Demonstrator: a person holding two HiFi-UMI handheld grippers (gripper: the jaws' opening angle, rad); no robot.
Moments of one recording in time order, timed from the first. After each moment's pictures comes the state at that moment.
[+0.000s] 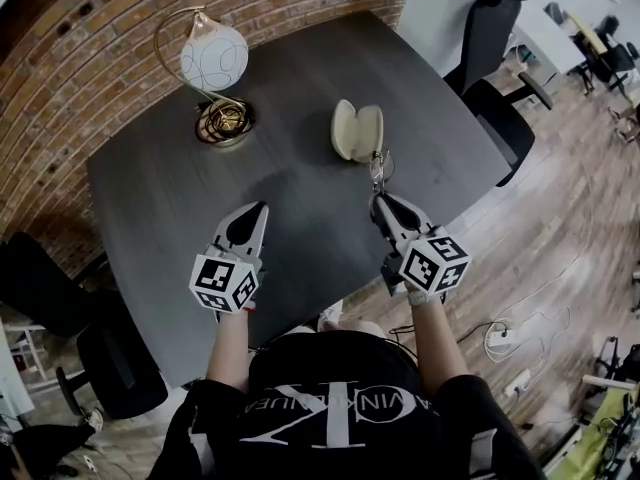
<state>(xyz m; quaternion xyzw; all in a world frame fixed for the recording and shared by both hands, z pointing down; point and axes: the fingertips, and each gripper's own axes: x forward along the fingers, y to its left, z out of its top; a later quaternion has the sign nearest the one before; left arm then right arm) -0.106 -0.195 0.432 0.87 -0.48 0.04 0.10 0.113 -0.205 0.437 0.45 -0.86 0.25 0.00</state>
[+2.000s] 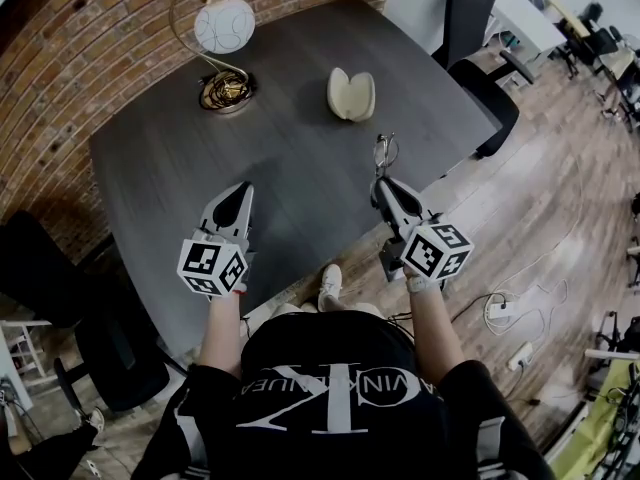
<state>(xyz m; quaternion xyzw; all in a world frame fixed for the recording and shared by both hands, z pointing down) -0.147 -0.109 0.409 0.87 -0.49 0.01 0.08 0.103 -0.101 0.413 0.48 -0.84 0.23 -0.04</state>
